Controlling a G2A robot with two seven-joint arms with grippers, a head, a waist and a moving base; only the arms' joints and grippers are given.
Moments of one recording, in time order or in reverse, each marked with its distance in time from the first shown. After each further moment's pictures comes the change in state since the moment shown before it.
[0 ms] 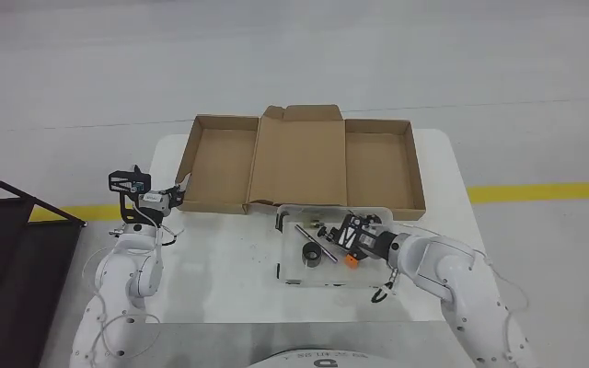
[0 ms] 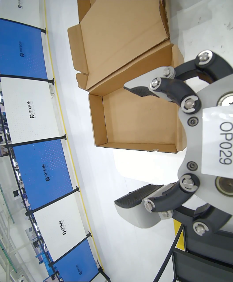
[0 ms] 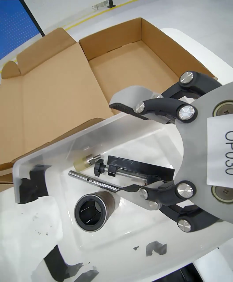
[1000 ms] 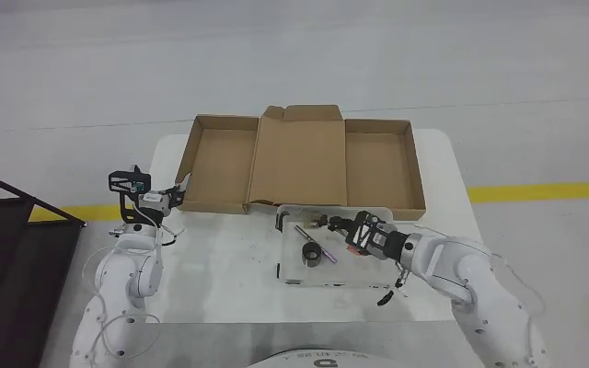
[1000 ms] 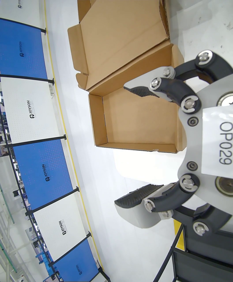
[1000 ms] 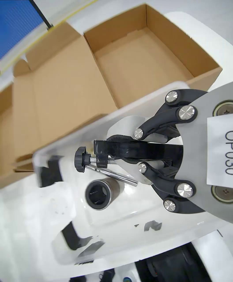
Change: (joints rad) left arm 0.000 0.000 0.000 0.000 0.000 0.000 0.000; right arm -0.083 0.031 0.141 -0.085 0.127 -0.028 -0.187
